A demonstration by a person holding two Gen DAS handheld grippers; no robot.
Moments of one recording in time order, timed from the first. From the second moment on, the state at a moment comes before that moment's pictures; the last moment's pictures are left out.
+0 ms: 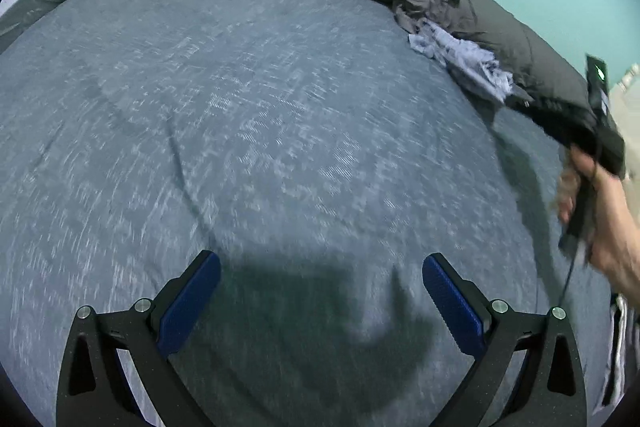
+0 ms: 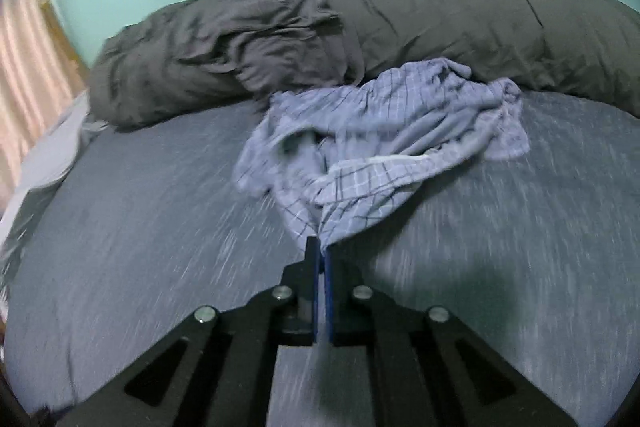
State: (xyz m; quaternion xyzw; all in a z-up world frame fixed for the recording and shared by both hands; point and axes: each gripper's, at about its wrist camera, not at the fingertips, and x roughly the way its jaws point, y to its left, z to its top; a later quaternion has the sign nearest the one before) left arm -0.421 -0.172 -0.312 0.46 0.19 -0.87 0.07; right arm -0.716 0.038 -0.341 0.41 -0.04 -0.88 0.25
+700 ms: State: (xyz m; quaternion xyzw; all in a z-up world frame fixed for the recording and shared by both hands) left arm -0.295 -0.102 -0.293 0.41 0.15 -0.90 0.03; right arm -0.387 0.147 -0.328 0.39 -0.12 -0.87 0.29
